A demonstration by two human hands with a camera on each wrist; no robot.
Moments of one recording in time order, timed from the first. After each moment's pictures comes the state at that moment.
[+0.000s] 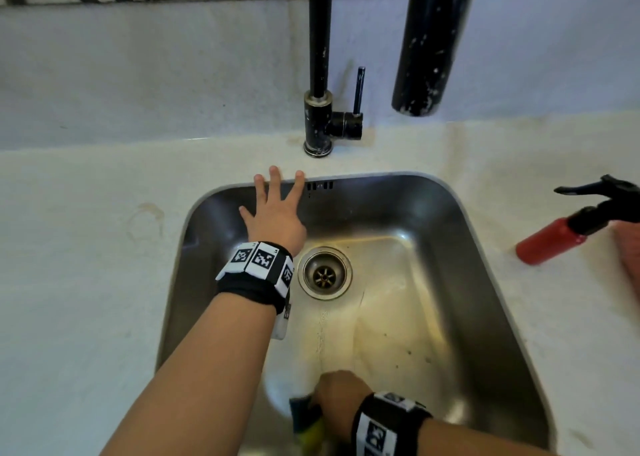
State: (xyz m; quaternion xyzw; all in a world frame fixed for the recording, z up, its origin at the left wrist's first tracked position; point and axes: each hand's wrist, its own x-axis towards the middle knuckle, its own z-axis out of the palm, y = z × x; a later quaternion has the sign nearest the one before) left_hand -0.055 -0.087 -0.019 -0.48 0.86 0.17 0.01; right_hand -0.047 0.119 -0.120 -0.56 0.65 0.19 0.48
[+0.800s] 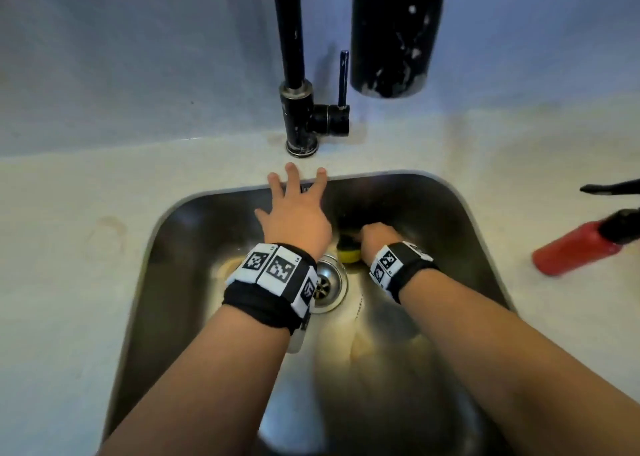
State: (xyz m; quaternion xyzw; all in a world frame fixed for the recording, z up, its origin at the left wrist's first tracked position) left_hand -0.107 -0.071 -0.013 -0.46 0.87 0.17 0.03; right_hand -0.241 -0.017 -0.118 -0.45 0.85 0.09 0.27
